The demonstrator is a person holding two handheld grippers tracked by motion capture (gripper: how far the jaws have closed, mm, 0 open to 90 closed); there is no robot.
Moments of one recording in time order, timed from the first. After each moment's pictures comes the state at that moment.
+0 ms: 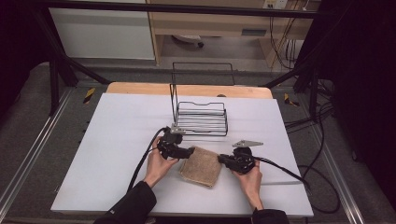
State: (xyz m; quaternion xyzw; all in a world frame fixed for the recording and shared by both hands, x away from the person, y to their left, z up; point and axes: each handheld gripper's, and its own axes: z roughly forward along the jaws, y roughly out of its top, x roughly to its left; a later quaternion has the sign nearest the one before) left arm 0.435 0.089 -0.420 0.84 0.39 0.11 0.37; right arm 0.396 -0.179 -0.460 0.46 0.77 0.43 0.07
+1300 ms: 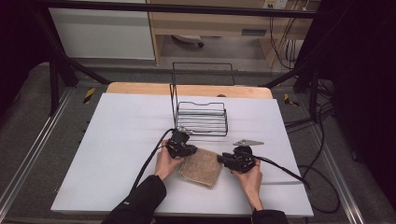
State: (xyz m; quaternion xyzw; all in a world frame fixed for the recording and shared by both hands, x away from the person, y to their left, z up) left arm 0.449 0.071 -0.445 0.85 0.38 0.05 0.36; right arm 0.398 -0.179 -0.458 0.49 0.76 0.42 0.07
